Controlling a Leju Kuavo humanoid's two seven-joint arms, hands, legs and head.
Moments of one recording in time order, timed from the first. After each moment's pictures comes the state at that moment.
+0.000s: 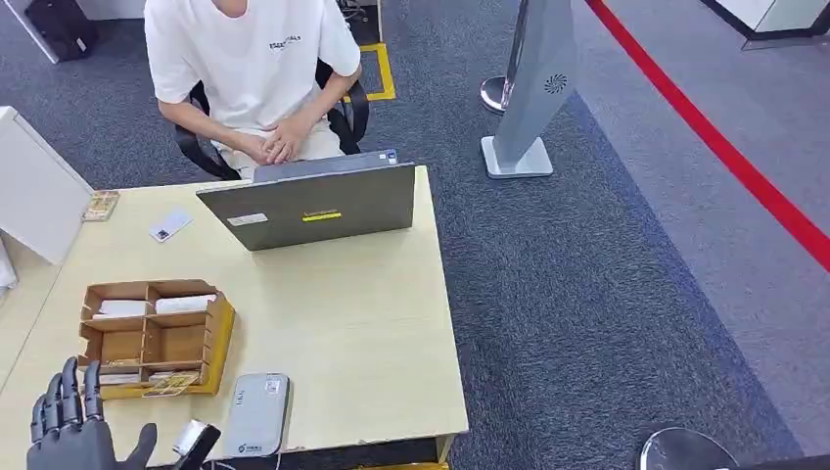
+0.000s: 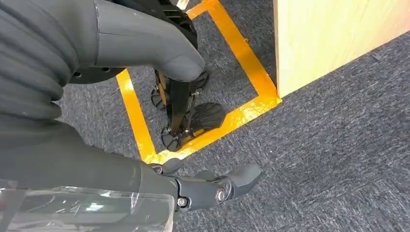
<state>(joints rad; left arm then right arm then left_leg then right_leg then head) 0.30 -0.15 0.22 -1.56 -1.41 0.68 -0.10 -0.07 0.05 -1.08 -0.27 0.59 0.12 -0.30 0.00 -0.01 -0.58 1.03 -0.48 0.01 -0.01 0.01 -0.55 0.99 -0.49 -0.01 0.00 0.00</state>
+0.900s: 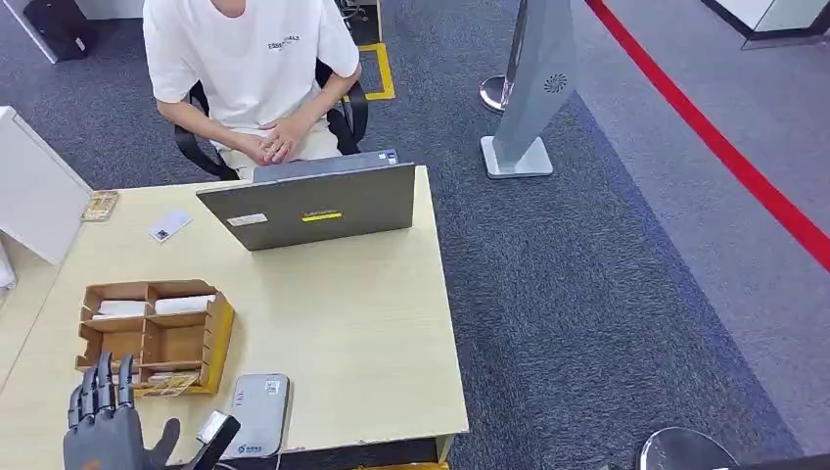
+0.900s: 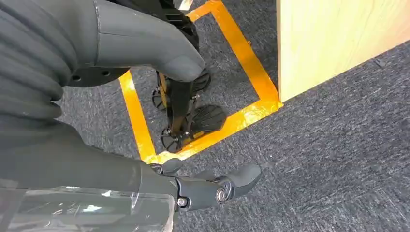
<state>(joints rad) 0.25 -0.17 0.20 -1.47 -1.45 0.64 -0.08 -0.08 0.06 -1.08 -0.27 0.61 0.12 -0.30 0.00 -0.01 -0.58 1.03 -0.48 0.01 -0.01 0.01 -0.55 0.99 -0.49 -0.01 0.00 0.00</state>
